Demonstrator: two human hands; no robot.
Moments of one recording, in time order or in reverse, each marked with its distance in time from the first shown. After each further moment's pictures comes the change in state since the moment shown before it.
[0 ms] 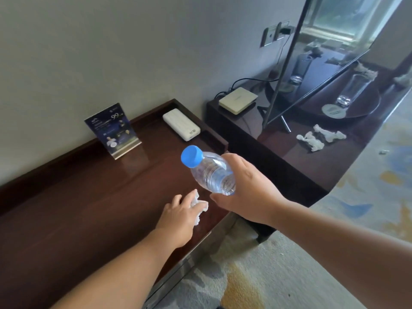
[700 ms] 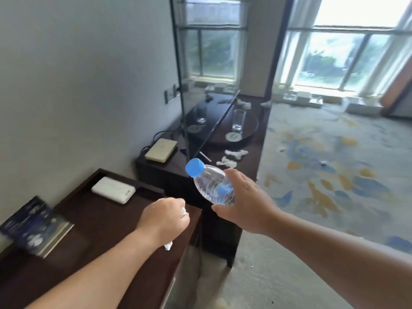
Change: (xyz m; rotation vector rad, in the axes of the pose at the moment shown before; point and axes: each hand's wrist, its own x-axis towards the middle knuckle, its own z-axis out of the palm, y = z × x) left_hand 0.024 0.091 -0.141 -0.031 0.228 0.371; right_hand -0.089 -0.002 -0.095 -0.090 0.338 0.427
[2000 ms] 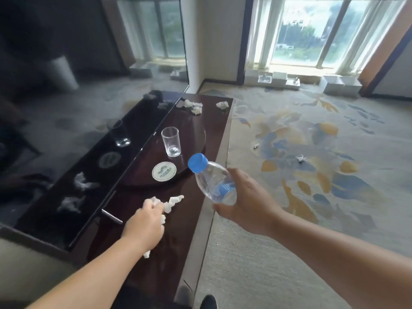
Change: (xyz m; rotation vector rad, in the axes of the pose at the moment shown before) left_hand 0.389 0.151 0.151 0.123 -0.238 -0.099; right_hand 0.239 0.351 -0.114 0.112 -0.024 0.178
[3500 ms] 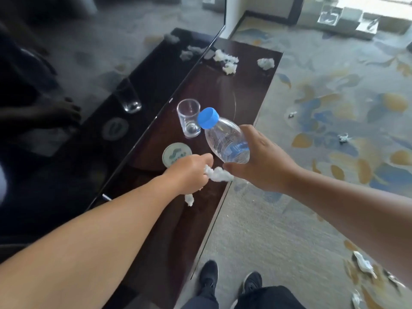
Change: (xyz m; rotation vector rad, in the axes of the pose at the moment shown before) left_hand 0.160 0.047 -0.035 -0.268 -0.212 0.148; right_hand 0.179 0.038 0.007 -0.024 -0.189 -0.084
